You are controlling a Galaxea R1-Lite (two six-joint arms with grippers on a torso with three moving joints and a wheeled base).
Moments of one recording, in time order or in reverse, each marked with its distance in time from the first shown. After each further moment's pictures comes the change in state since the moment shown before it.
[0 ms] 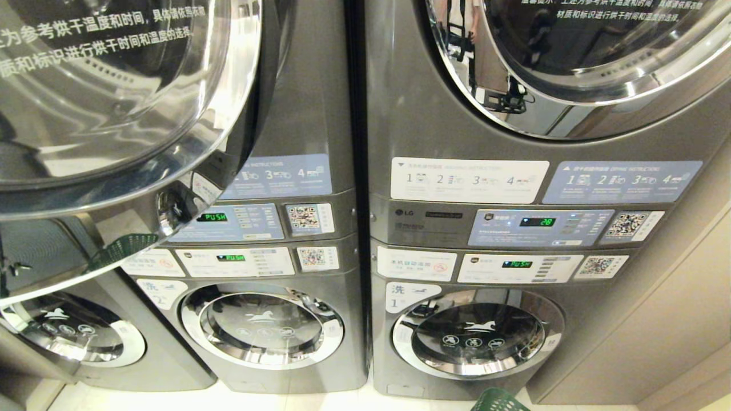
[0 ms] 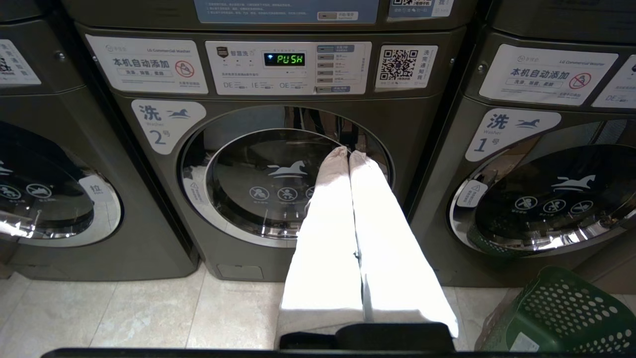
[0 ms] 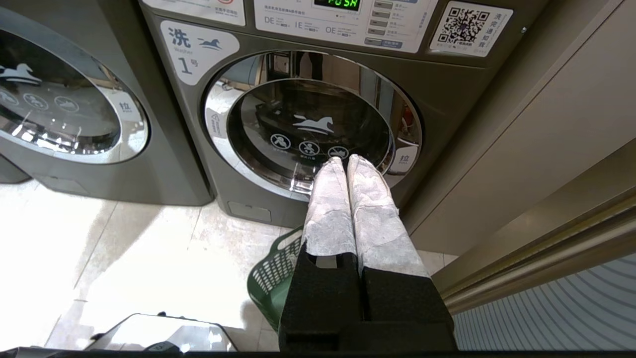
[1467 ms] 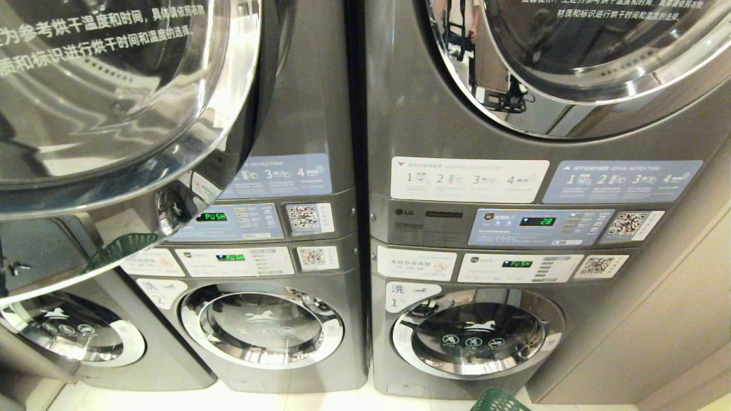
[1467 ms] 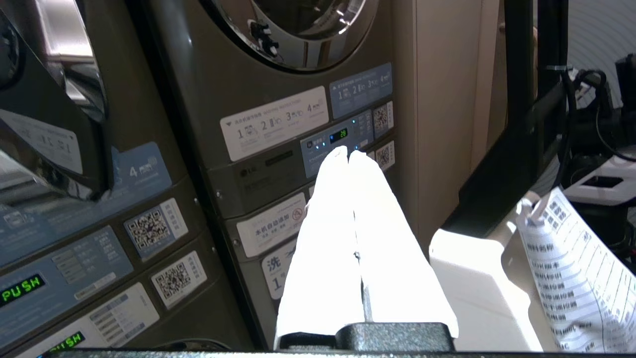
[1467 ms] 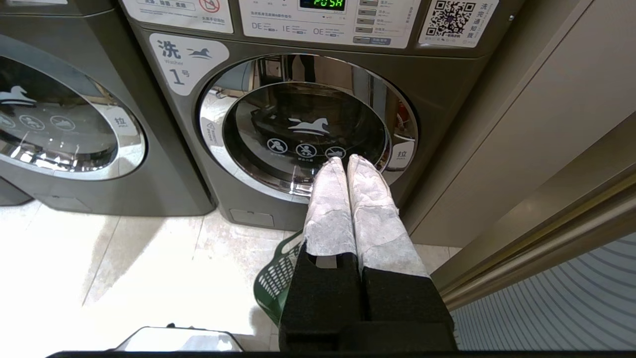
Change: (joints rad) left arm 0.001 0.048 -0.427 -0.099 -0.781 -0.061; right arm 0.000 -0.009 0.000 0.000 -0.043 0.055
